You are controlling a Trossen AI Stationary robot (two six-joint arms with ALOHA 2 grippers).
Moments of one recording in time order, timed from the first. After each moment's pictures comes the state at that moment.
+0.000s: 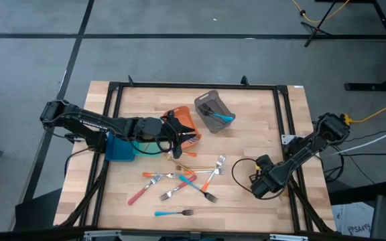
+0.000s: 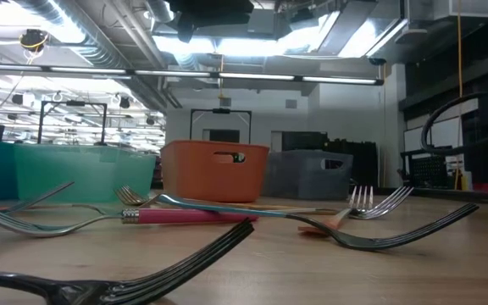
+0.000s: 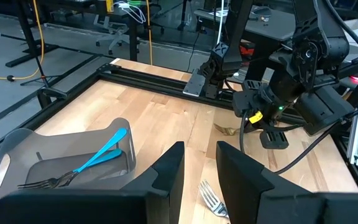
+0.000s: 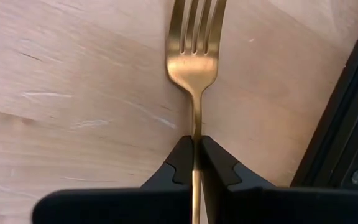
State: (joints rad) left arm -0.11 1.35 0.93 0.14 -0.33 -0.23; right arm 0.73 1.59 0.76 -0.99 -0.02 1.90
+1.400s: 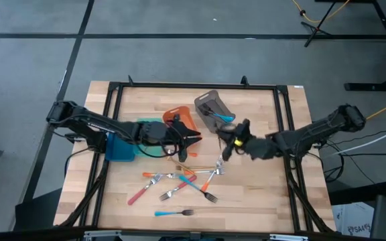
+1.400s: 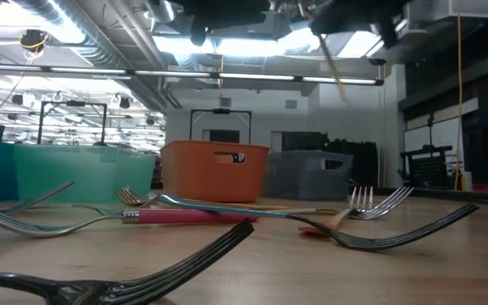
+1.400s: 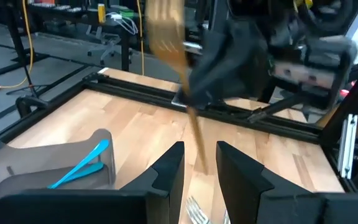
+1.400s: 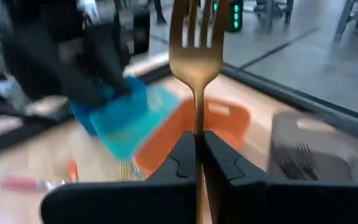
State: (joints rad) left arm -0.13 1.45 0.93 0.30 -0.33 -0.24; right arm 0.34 1.25 0.84 0.03 0.80 0.49
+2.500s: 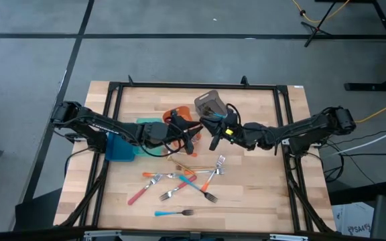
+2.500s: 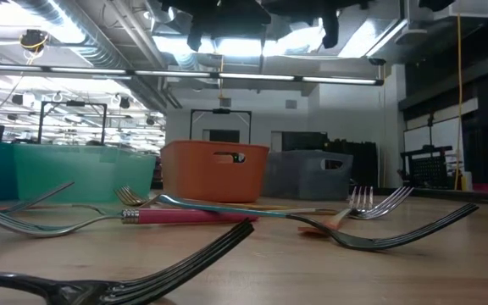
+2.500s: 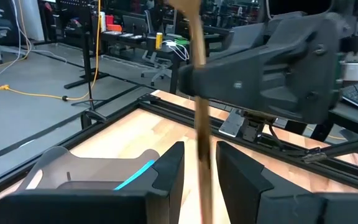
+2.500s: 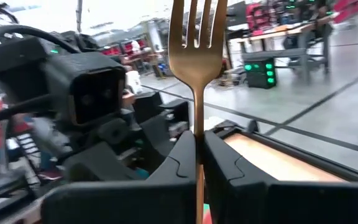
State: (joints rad) left arm -0.13 1.50 0.93 0.43 -0.57 -0.23; right arm 0.17 1.43 0.84 0.66 0.57 0.28
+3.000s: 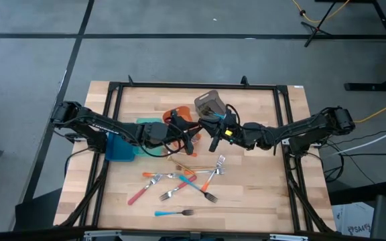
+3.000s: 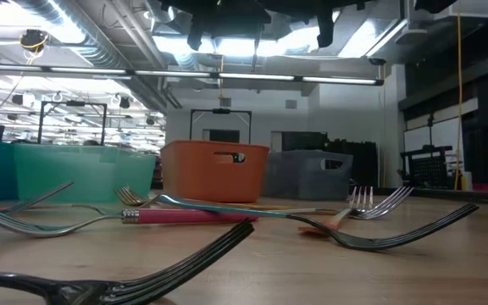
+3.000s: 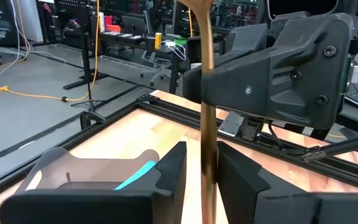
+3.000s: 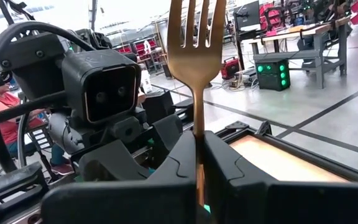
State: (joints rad) left arm -0.13 1.50 0.93 0.43 -0.57 -0.23; right arm 0.17 1.44 0.84 0.68 0.52 0.26
